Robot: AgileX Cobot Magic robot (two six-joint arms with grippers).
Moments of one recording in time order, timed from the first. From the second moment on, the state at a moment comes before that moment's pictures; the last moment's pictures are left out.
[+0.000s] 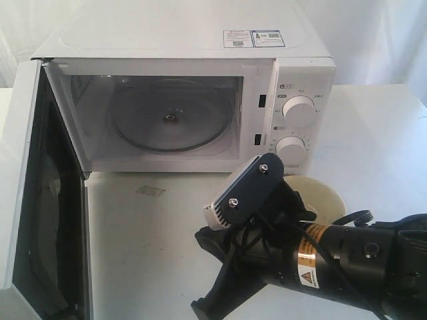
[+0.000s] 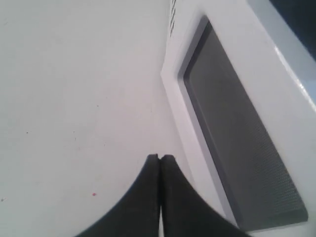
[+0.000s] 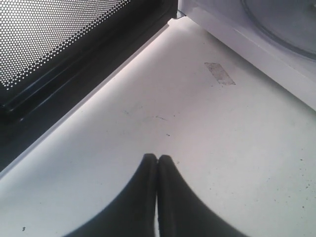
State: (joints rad) left arm -0.08 0.29 -0.61 -0.07 0.99 -0.21; right arm 0.80 1.32 -0.50 -0.23 -0.20 0.24
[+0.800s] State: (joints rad) left arm -0.08 0.69 -0.64 -0.47 0.78 0.42; right arm 0.84 1.20 -0.50 -0.23 -0.24 0.24
